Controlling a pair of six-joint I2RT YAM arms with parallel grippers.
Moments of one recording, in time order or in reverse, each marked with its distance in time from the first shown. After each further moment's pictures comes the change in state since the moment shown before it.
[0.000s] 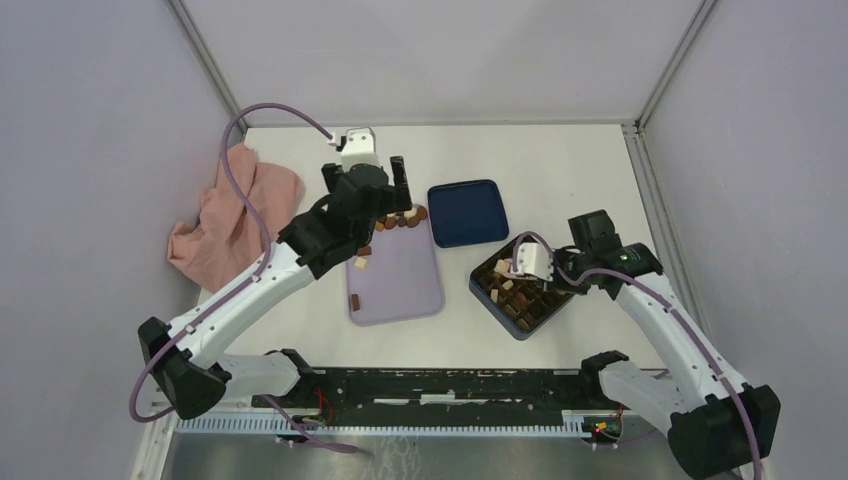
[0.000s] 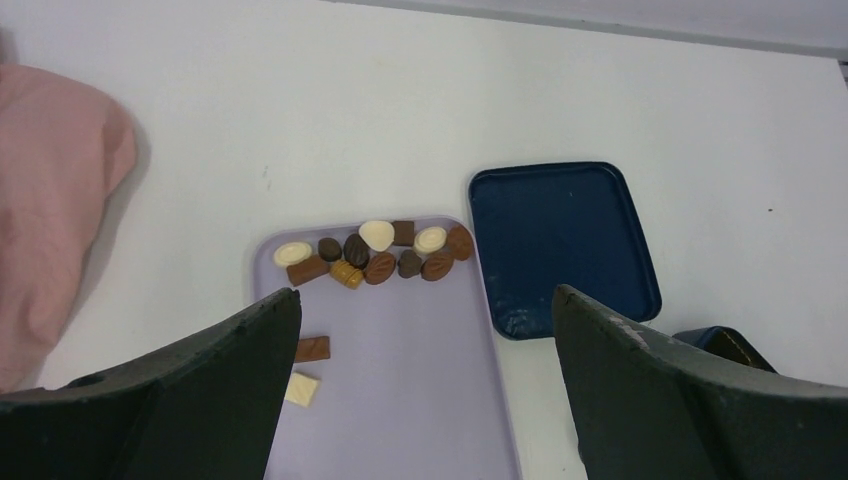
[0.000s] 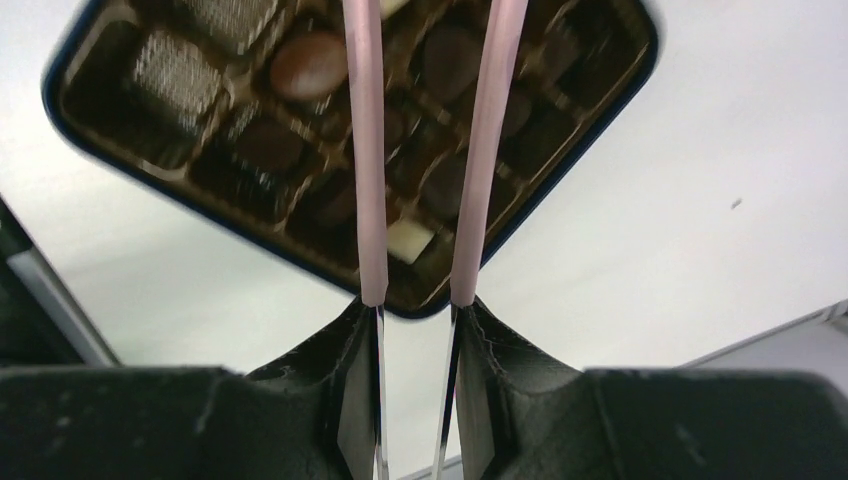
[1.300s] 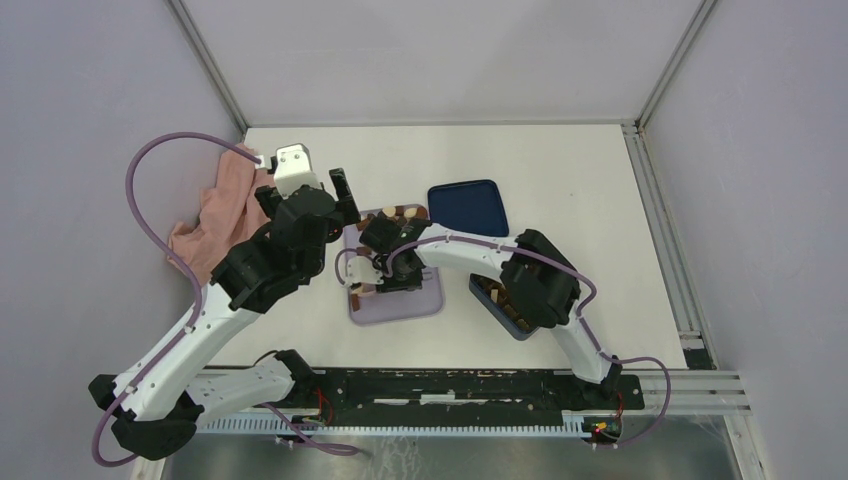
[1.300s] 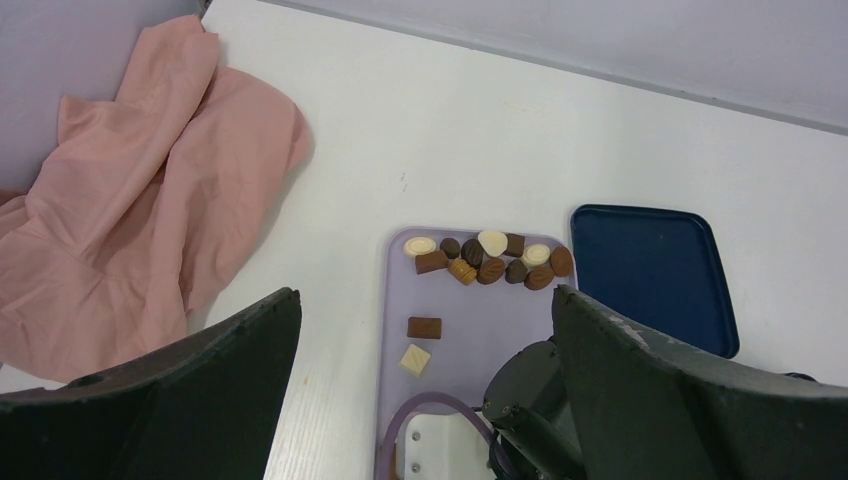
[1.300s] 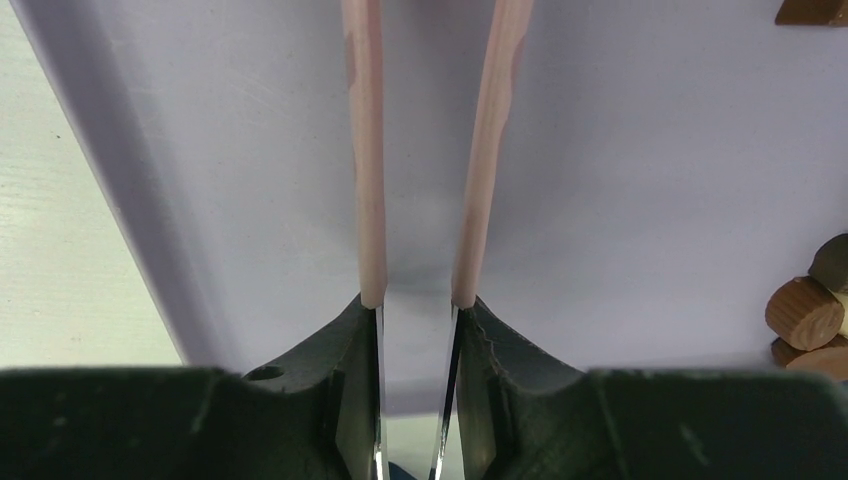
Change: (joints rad) left arm -0.005 -0.256 0.000 -0.257 -0.200 -0.036; right arm 0.706 1.177 0.870 0.111 0.175 0.391
